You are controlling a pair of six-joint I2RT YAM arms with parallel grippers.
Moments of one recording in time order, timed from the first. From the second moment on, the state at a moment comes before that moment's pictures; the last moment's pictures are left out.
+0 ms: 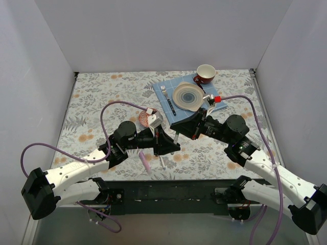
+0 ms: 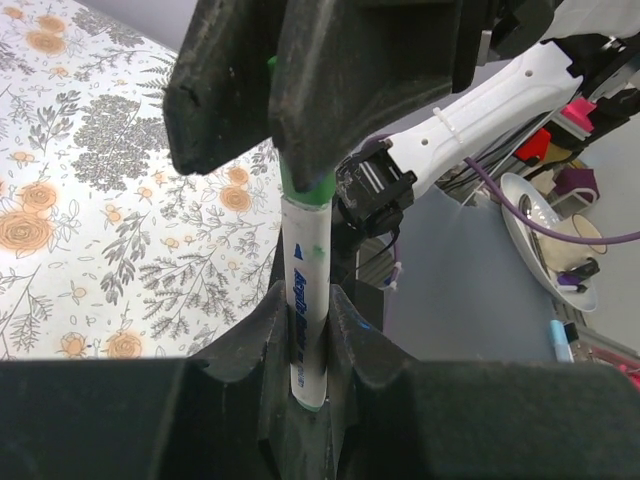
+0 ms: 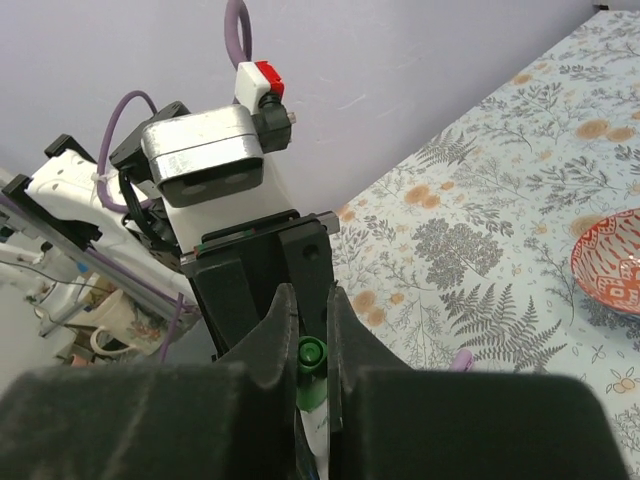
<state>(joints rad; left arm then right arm) -0.89 1.03 0.66 0.36 0.59 -0.46 0.76 0.88 0.71 0.34 -0.48 0.68</state>
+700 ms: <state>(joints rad) -0.85 1.06 0.67 0.33 0.71 -0.48 0.77 0.83 0.58 0.48 -0.49 0.68</state>
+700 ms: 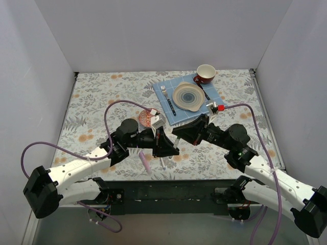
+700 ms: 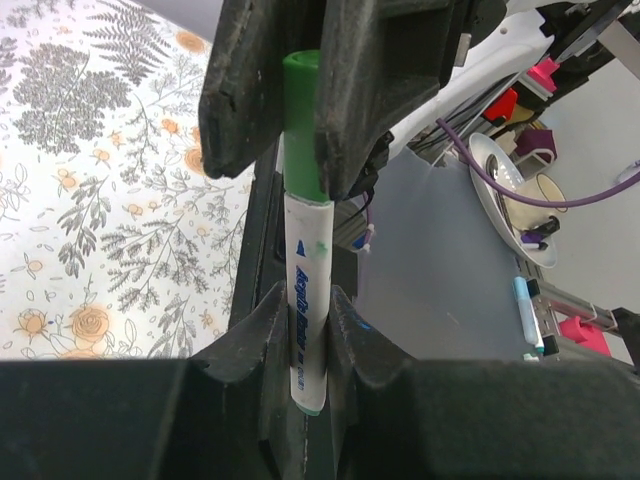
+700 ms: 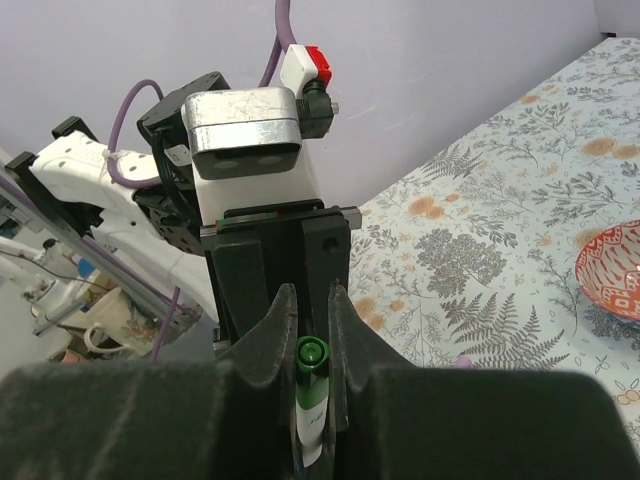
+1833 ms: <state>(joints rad) -0.70 1.24 0.91 0.17 1.00 -0.39 0.85 0.87 0.63 0.49 -0.24 0.58</state>
